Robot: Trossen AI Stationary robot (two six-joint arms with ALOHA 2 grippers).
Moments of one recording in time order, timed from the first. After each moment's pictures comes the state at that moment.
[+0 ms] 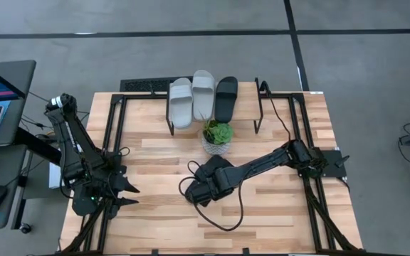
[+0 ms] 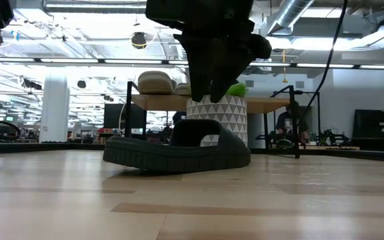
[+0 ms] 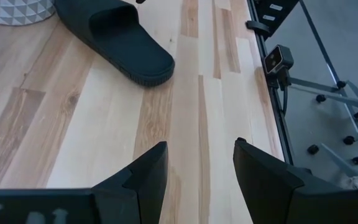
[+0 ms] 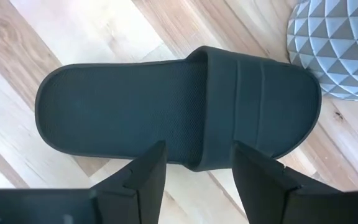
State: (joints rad) left arm -1.16 0.90 0.67 -0.66 -0.73 -1.08; right arm 0.35 2.21 1.96 -1.19 0.34 0.94
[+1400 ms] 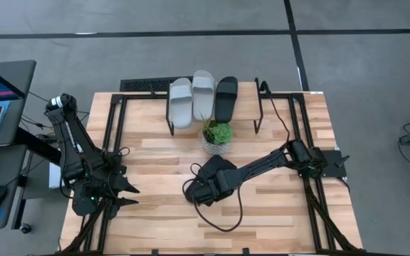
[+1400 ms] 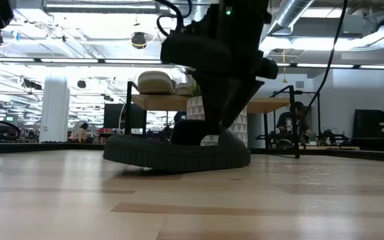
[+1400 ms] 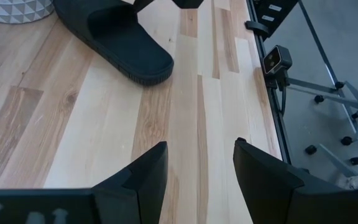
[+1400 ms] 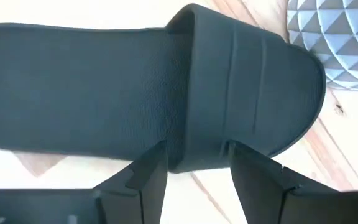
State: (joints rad) left arm -1.16 0.90 0.67 -0.66 -0.72 -1.09; right arm 0.34 2.22 1.82 -1.13 0.36 0.92
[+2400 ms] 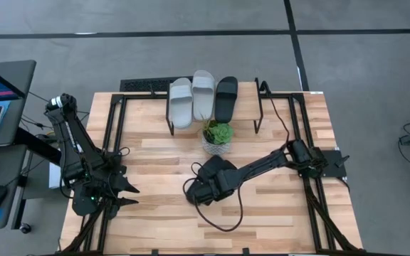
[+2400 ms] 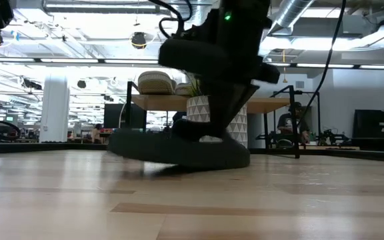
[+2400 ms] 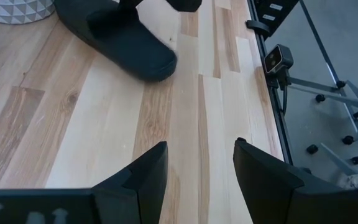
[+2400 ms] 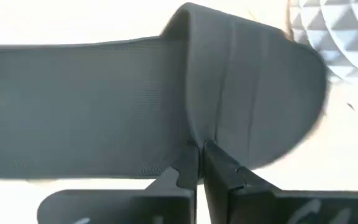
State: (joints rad) left arm -1.16 0.90 0.67 -0.66 -0.72 -1.09; right arm 0.35 2.21 1.78 -1.08 0.35 0.96
